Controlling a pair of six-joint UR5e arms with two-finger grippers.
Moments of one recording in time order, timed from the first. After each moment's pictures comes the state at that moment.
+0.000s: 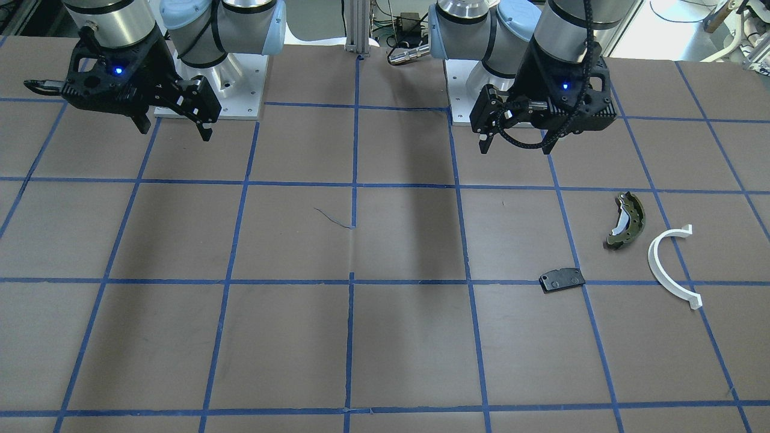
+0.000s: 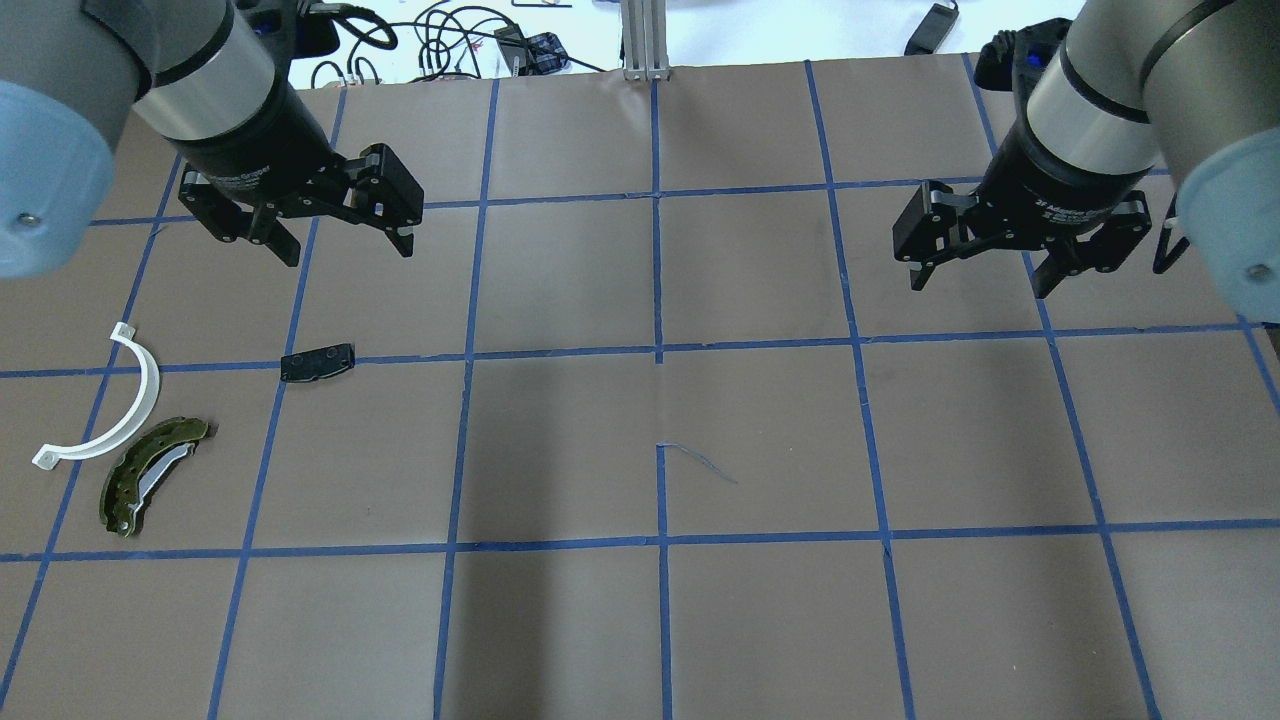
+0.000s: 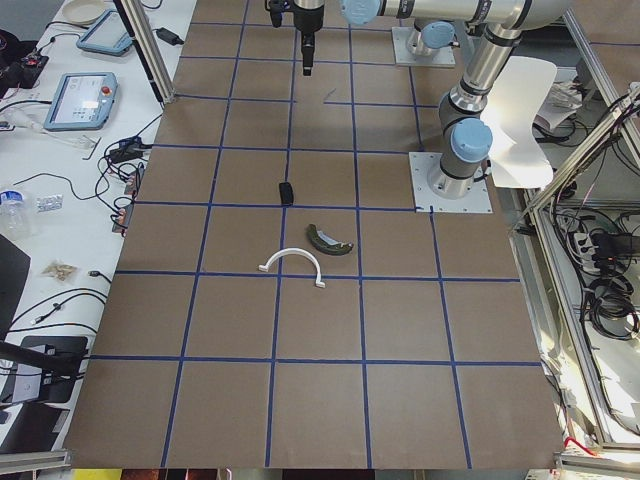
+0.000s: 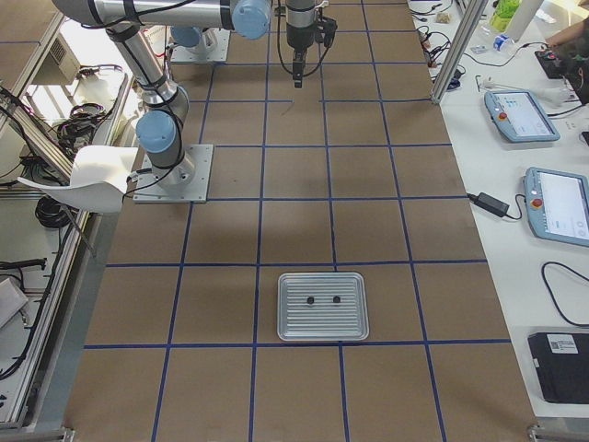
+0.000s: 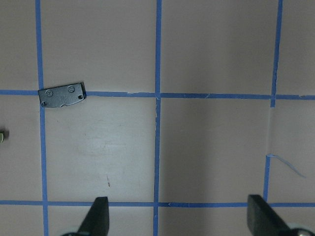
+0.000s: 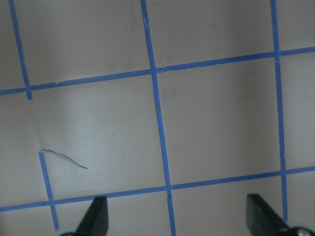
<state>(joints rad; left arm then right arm) -1.58 -1.53 -1.58 -1.55 1.55 -0.04 1.54 -1.70 1.72 -1.61 -1.57 0.09</state>
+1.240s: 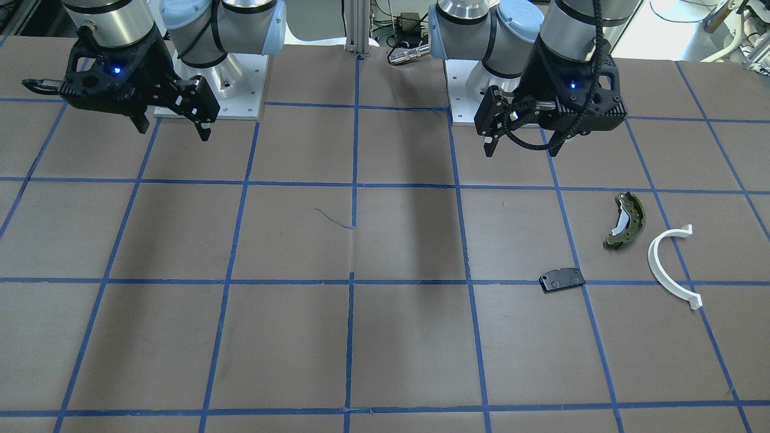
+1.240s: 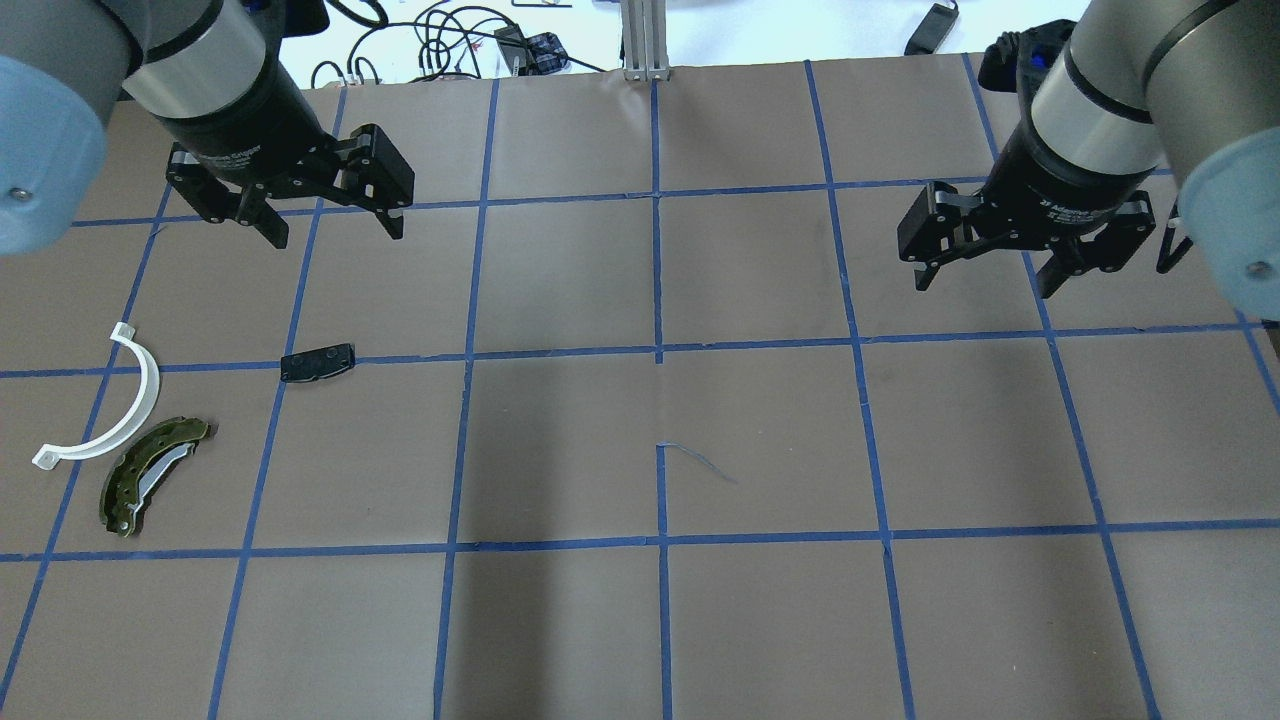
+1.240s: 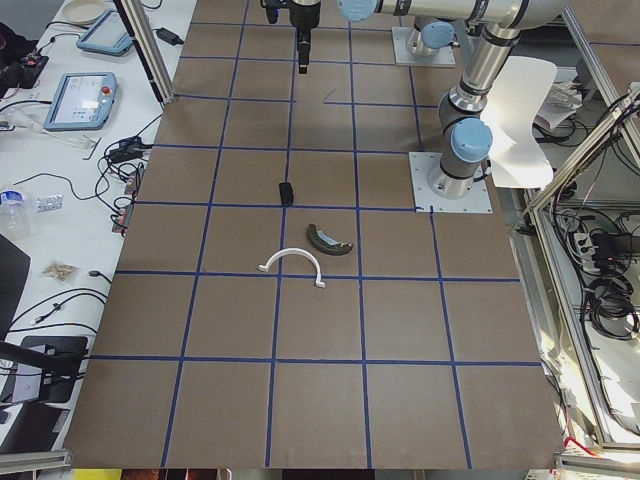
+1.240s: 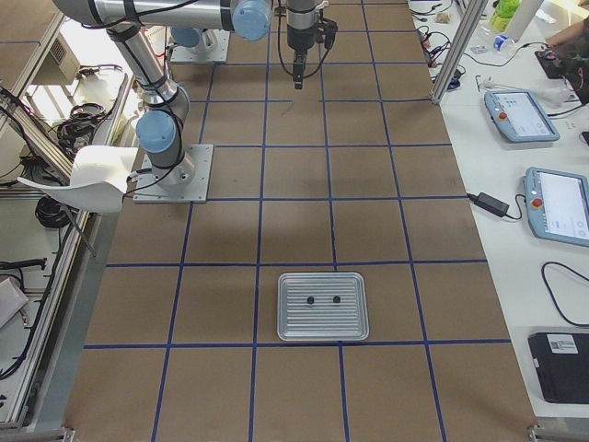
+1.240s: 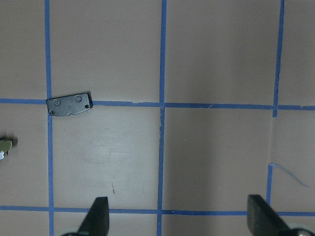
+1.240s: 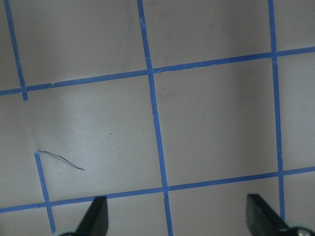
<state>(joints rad) -1.58 -1.55 -1.56 -1.55 1.58 -0.05 1.52 -1.70 1.73 -1.62 -1.57 0.08</state>
